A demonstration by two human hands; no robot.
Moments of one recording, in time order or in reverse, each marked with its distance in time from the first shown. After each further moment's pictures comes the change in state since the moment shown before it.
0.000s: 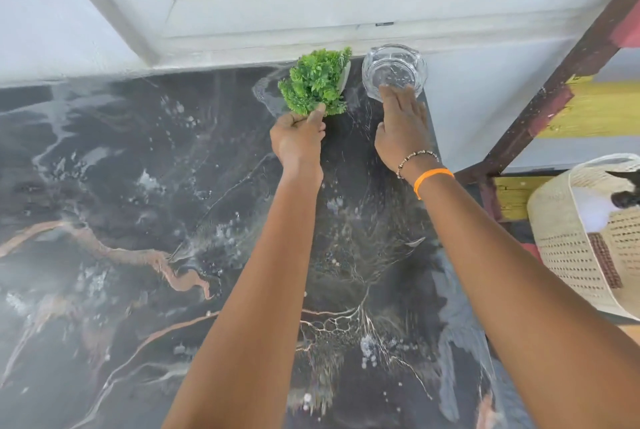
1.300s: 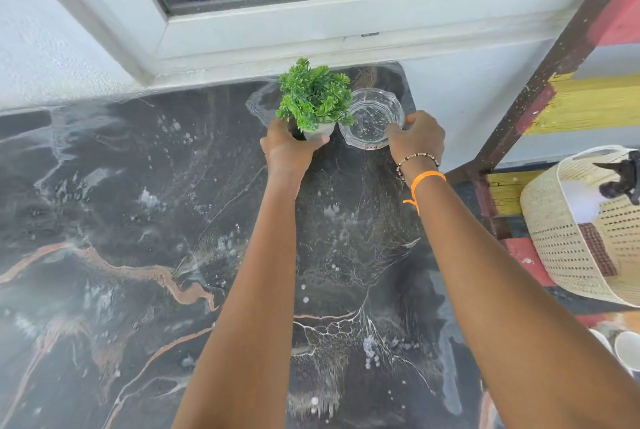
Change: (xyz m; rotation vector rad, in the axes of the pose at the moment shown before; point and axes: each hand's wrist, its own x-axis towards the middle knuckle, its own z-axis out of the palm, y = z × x) left_hand 0.018 0.001 -0.015 0.532 -0.144 0.189; right_hand -0.001 0.013 -0.006 0.436 0.247 0.536
